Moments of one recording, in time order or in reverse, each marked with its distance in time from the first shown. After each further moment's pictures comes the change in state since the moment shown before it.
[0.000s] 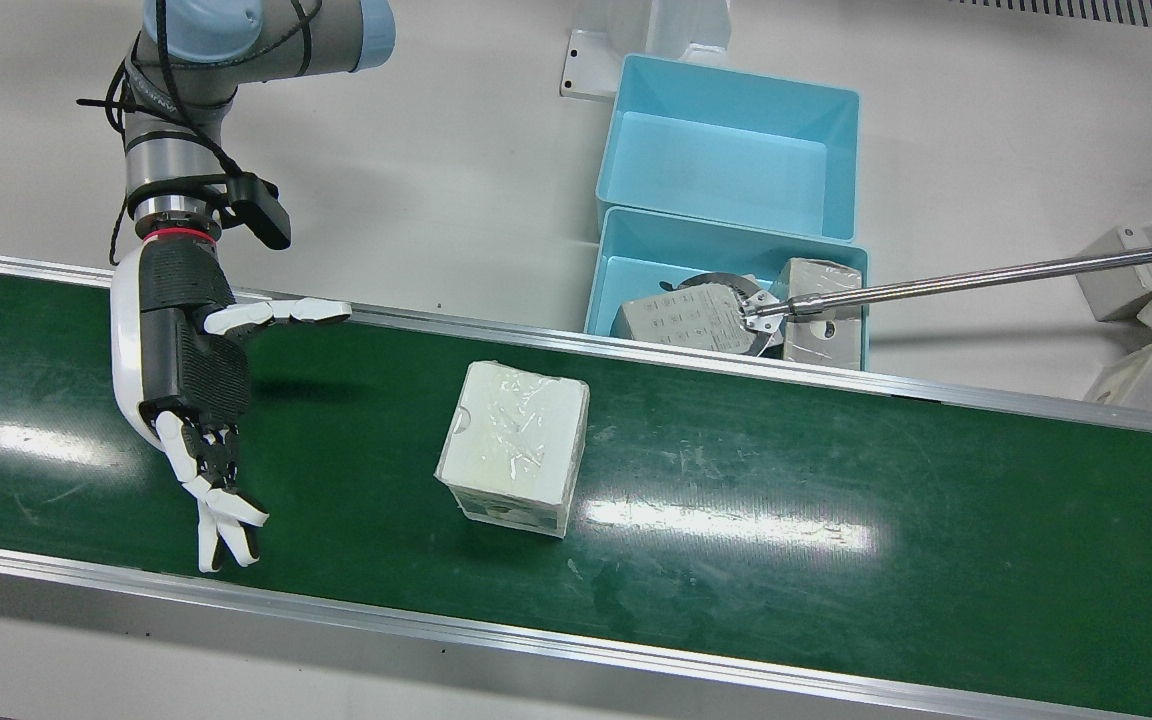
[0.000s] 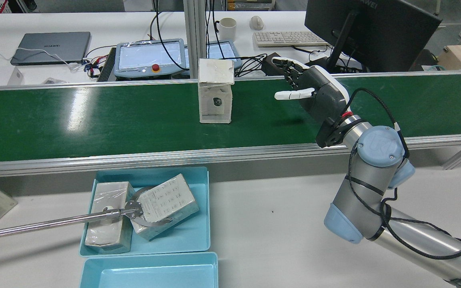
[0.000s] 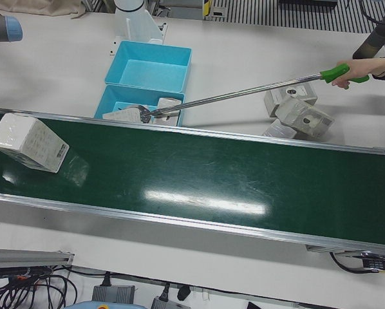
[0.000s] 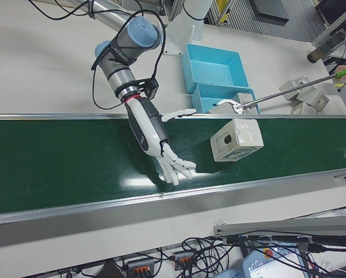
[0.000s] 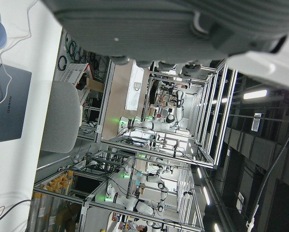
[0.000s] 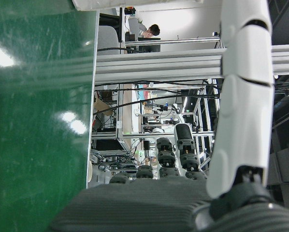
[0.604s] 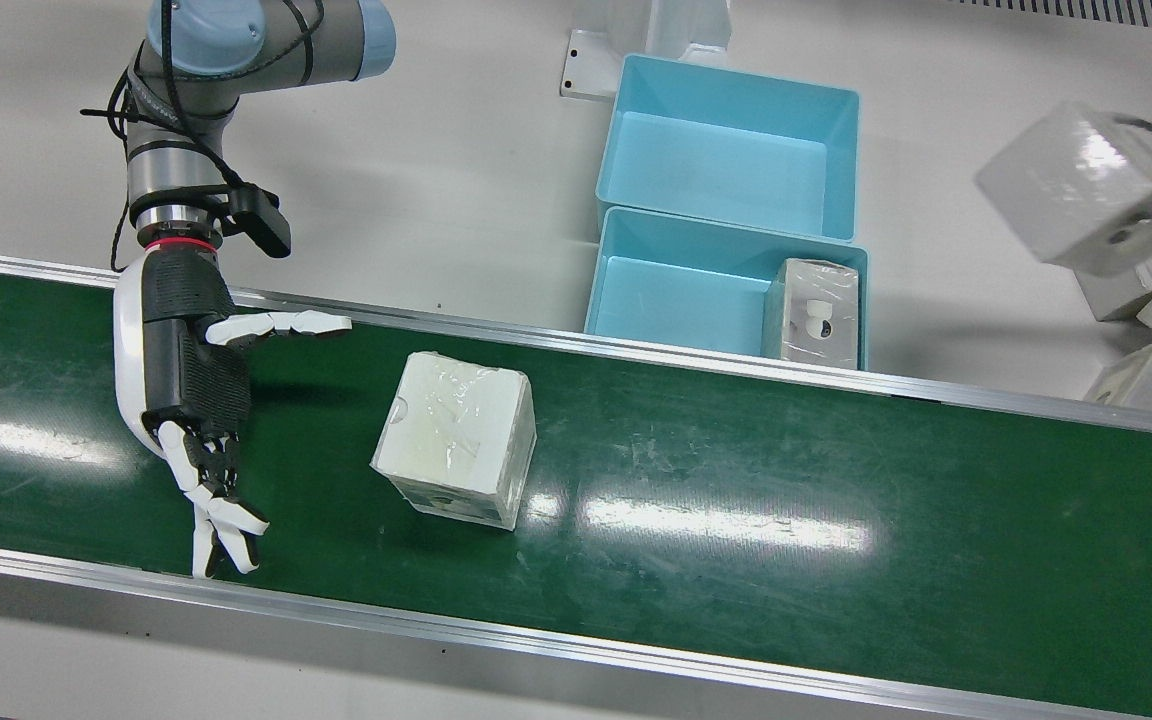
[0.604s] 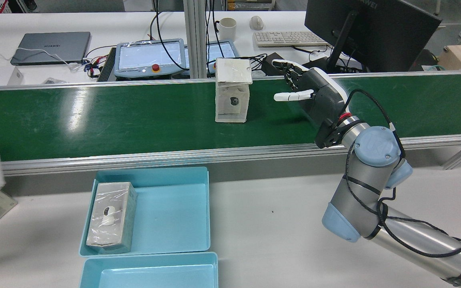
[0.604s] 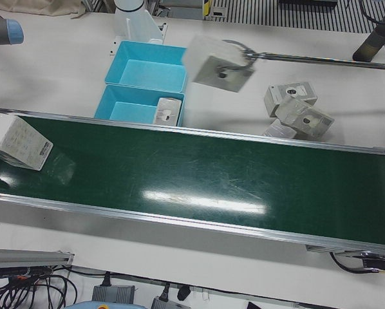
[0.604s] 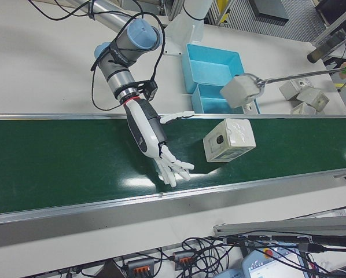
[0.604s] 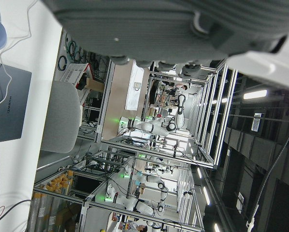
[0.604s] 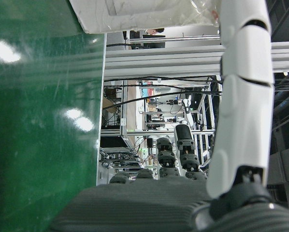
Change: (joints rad) left arm 0.000 0.000 0.000 0.000 0.000 0.000; right arm -0.002 0.007 -0.025 0.000 0.000 0.000
